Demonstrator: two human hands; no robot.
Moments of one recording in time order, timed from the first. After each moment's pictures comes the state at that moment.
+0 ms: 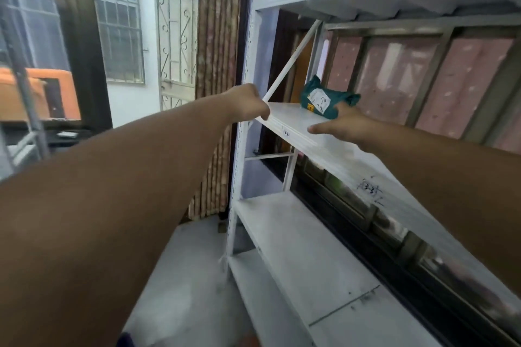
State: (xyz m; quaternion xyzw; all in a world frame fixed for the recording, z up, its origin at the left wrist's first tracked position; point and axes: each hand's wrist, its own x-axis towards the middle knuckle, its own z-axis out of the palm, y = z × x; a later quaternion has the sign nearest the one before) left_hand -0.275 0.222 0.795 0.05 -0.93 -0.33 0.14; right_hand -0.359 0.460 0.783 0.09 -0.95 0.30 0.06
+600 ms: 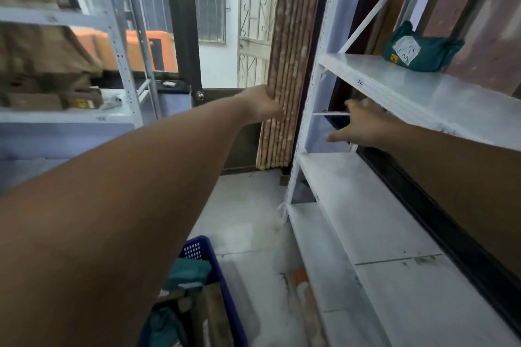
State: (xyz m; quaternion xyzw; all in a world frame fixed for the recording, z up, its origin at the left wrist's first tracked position) left_hand -0.116 0.201 0.695 0.19 -0.91 -0.34 0.10; right_hand -0.257 0.408 0.673 0.24 -0.97 0.06 0.03
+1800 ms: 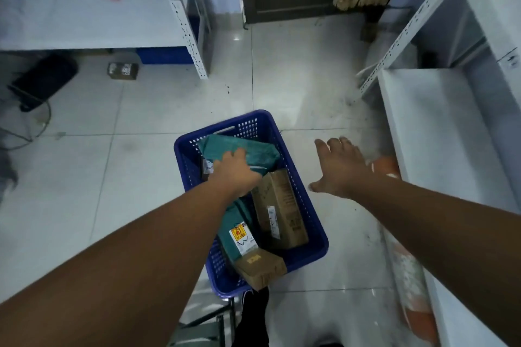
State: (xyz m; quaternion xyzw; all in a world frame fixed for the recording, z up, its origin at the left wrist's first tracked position) left_hand -0.006 -0.021 0.076 0.43 -0.80 -0.34 -0.22; right_hand -0.168 0.153 0.097 0.38 -0.88 -0.11 -0.27
